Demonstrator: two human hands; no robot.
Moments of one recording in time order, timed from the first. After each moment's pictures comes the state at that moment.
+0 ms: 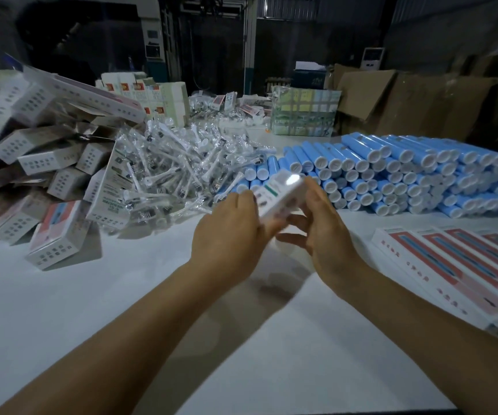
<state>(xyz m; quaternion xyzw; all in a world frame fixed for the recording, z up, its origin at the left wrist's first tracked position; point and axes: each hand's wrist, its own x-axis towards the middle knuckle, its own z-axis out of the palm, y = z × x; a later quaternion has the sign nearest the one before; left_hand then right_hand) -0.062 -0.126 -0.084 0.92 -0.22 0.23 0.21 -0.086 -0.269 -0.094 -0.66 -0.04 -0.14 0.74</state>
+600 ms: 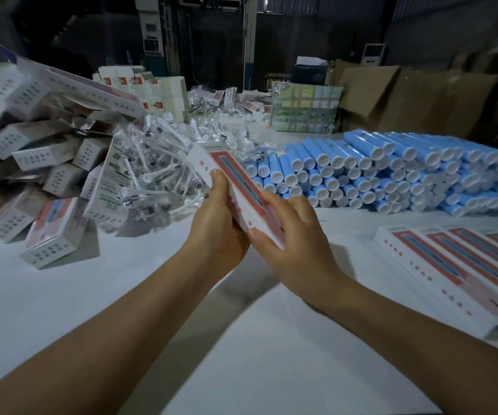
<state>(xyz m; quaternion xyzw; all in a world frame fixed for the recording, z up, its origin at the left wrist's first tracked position) -0.060 -0.126 -0.070 0.41 -0.02 -0.15 0.90 -0.093 -0.245 -0.108 -0.89 -0.10 -0.28 0.33</state>
